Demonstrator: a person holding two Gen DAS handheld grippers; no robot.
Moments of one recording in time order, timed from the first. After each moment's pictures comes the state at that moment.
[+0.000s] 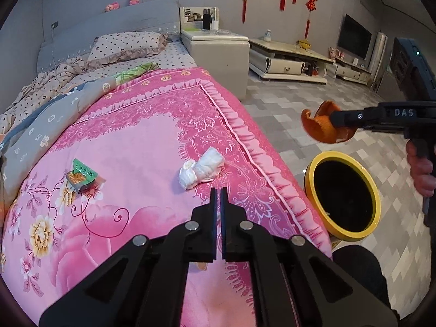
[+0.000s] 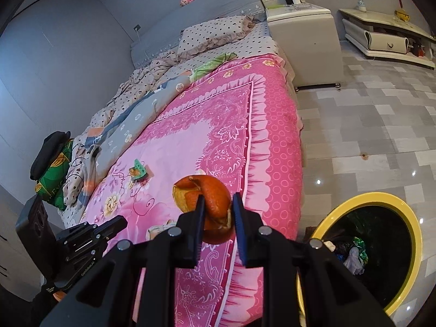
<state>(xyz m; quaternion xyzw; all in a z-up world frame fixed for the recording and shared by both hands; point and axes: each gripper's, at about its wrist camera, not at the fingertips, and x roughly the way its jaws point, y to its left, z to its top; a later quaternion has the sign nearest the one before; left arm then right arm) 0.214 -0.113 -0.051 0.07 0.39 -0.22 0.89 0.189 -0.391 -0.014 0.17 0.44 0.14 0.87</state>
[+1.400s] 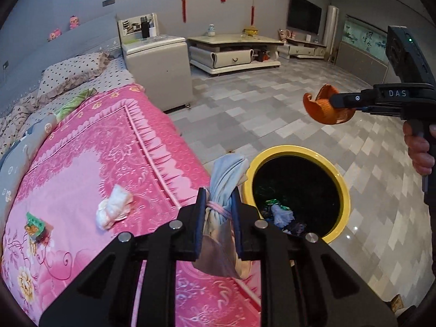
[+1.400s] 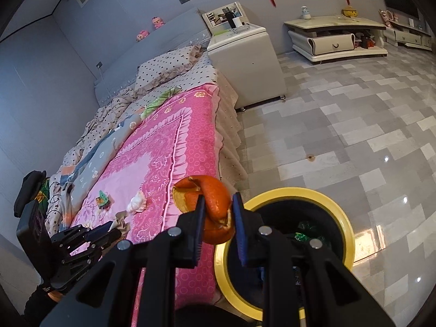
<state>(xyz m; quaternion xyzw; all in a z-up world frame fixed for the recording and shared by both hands) 0.197 -0.257 -0.043 0.13 0.36 -0.34 0.86 0.109 -0.532 0.001 0.21 0.40 0.02 0.89</state>
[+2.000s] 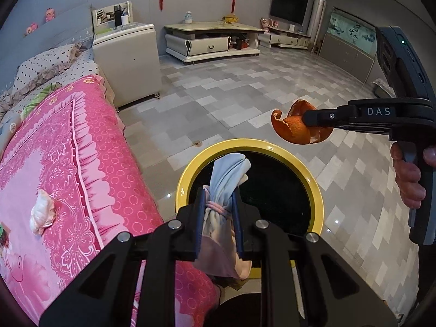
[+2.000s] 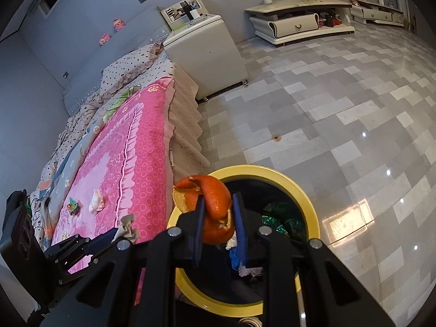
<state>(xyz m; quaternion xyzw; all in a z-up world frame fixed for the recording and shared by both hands) 0.177 -0.368 -0.090 0.13 0.40 -0.38 0.83 0.088 -0.594 -0.058 0.24 0.43 -0.06 0.87</state>
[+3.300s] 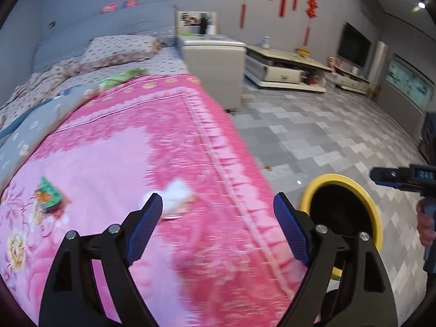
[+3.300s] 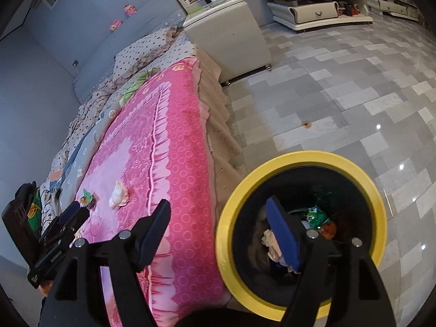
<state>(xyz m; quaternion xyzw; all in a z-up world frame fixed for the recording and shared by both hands) 0.271 -0.168 -0.069 0.04 0.37 -0.21 0.91 0.149 -0.500 -0.069 0.25 0.46 0.00 0.85</state>
